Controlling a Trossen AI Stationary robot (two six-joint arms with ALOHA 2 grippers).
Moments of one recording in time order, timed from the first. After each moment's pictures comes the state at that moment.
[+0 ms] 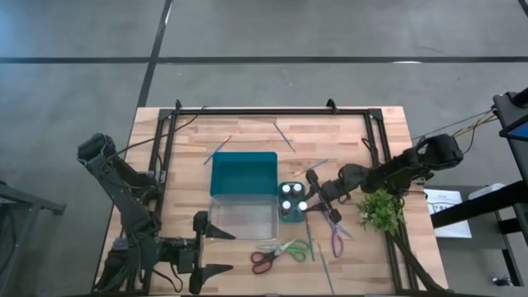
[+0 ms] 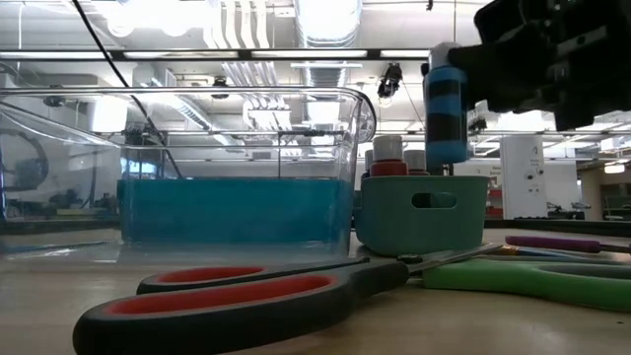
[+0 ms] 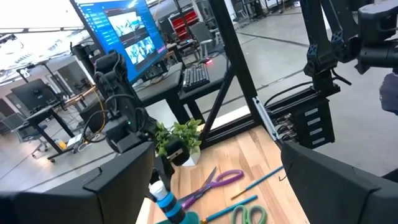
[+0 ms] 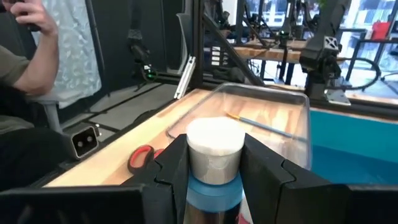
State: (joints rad) left arm -0.90 1.43 1.09 0.21 -0.85 0.31; right arm 0.09 1.47 0.27 1.17 -0.38 0.01
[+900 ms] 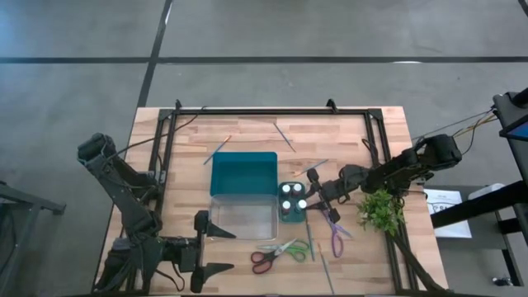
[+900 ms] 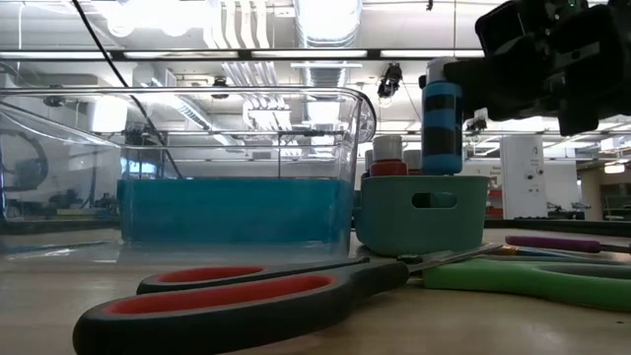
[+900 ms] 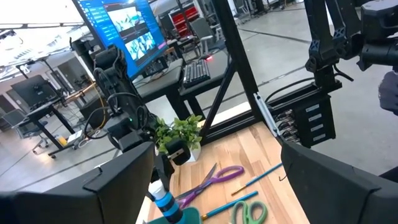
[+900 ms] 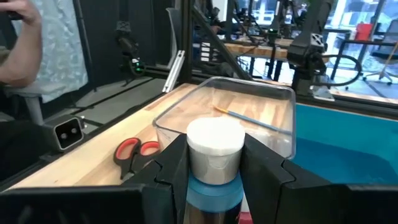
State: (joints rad) left arm -0.89 1.43 1.09 0.19 -0.85 0.29; right arm 0.08 1.49 0.25 1.19 -0.33 -0.03
